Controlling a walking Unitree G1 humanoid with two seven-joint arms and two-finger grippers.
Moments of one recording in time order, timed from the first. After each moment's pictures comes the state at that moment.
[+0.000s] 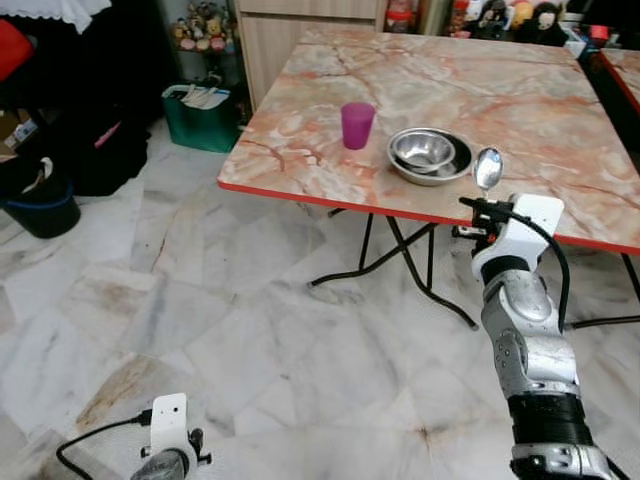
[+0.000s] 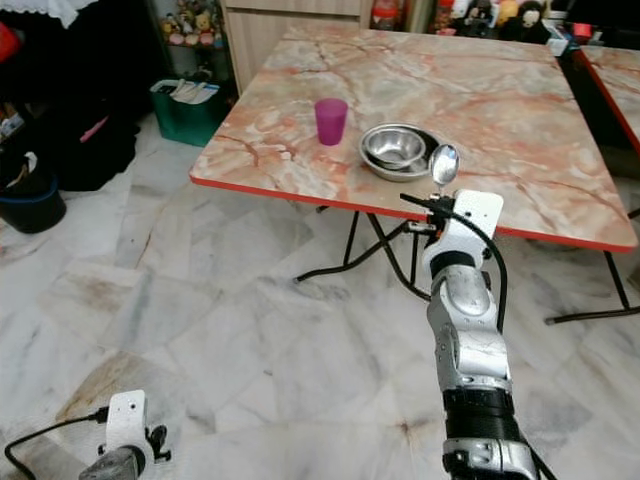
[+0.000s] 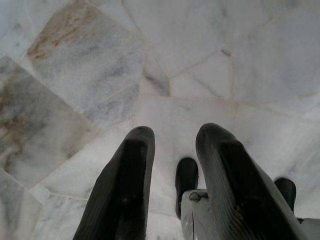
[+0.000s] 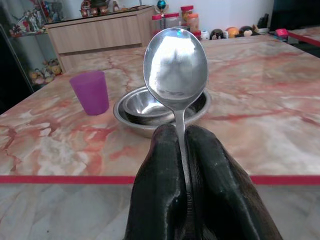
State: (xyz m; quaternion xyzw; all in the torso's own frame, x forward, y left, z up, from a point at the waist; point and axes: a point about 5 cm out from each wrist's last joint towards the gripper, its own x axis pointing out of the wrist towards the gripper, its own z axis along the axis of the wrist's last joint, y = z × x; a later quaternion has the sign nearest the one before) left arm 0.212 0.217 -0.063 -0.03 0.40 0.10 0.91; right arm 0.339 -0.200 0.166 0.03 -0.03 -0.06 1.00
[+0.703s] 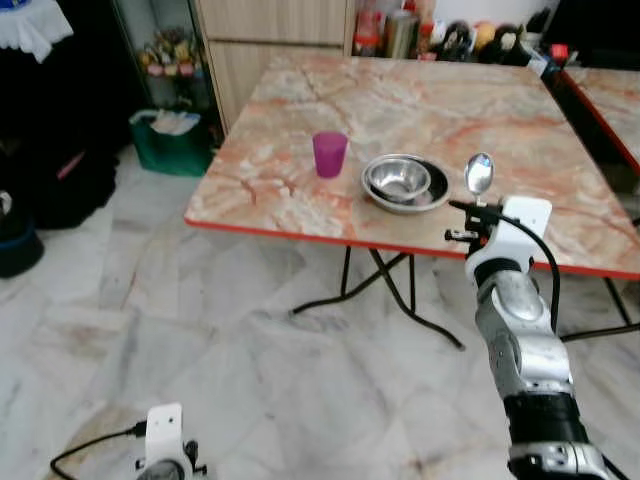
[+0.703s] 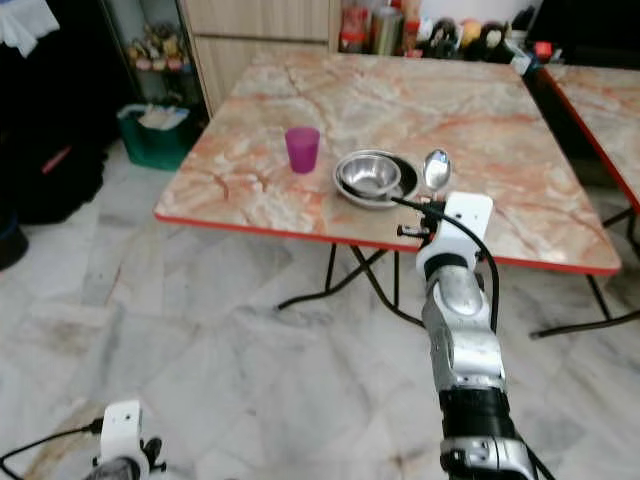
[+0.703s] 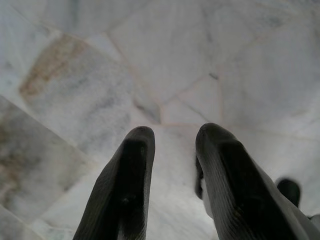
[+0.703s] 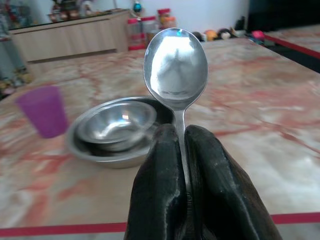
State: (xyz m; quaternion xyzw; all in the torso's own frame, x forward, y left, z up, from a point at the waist) left arm 0.201 0.226 -0.067 -0.03 0.41 0.11 0.91; right arm 0.341 -0.195 0.160 0.02 -0.01 -0.06 1.00
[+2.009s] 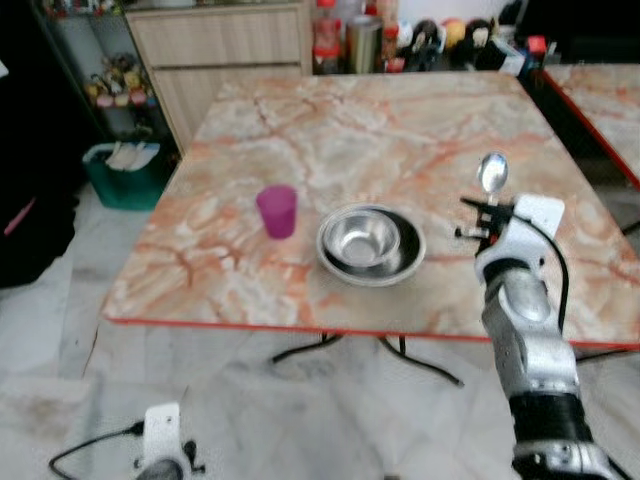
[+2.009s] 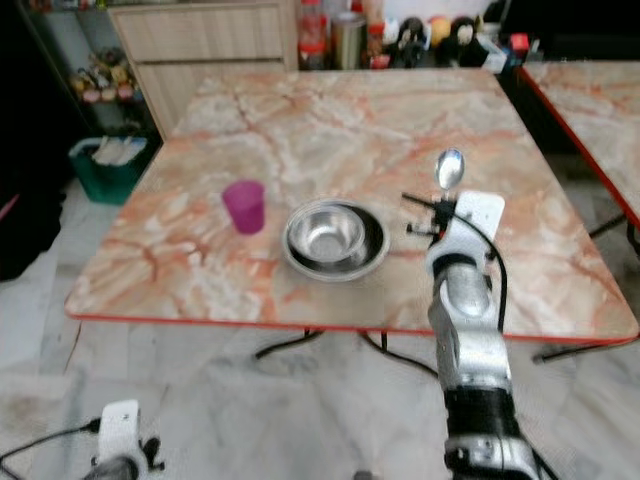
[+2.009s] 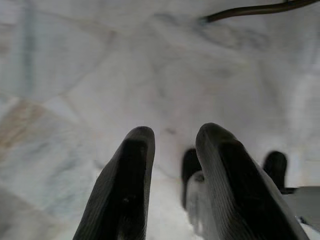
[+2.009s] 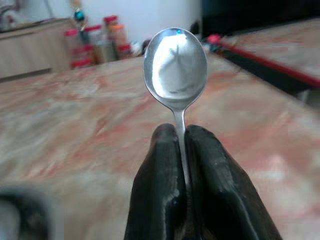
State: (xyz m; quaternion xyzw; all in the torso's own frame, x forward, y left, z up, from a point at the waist) left arm 0.200 0.209 -0.071 -0.04 0.41 0.10 0.90; right arm 0.336 -0.219 0.159 0.02 -0.01 -0.11 0.99
